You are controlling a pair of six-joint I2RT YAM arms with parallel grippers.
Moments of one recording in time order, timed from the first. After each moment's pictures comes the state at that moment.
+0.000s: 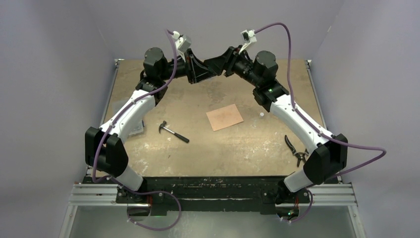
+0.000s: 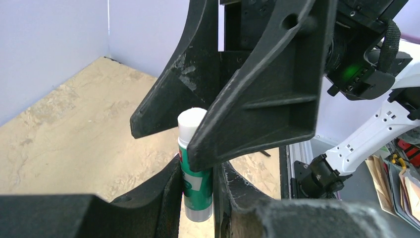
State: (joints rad) left arm -0.37 1.58 1.39 0.34 0.95 -0.42; right arm 0.51 1.51 1.42 0.23 -0.36 0.61
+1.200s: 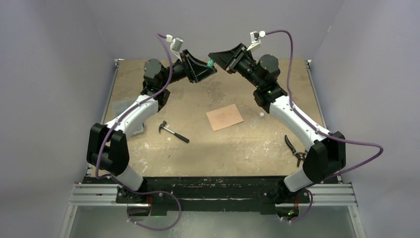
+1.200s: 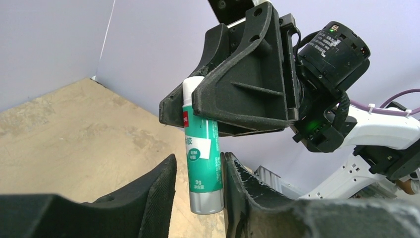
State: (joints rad) left arm -0.37 1.60 1.25 0.75 0.82 -0.78; right arm 0.48 1.52 1.34 0.43 -0.33 0.98
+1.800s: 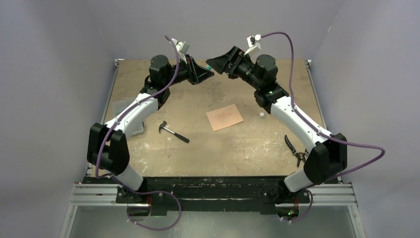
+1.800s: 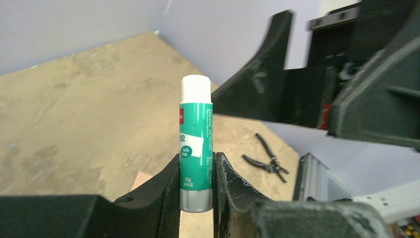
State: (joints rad) left arm -0.37 1.61 1.28 0.40 0.71 -0.55; right arm 0.48 1.51 1.34 0.27 -0.31 0.87
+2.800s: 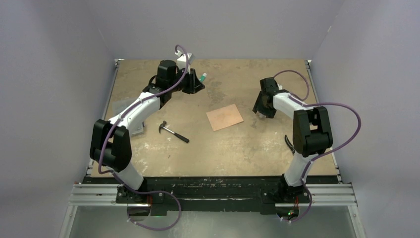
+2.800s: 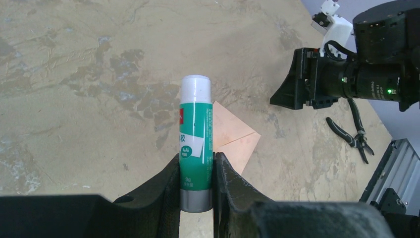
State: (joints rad) left arm -0.37 1.65 1.29 -0.05 0.43 -0.27; right arm 0.18 1.80 1.18 -0.49 0.22 0.56
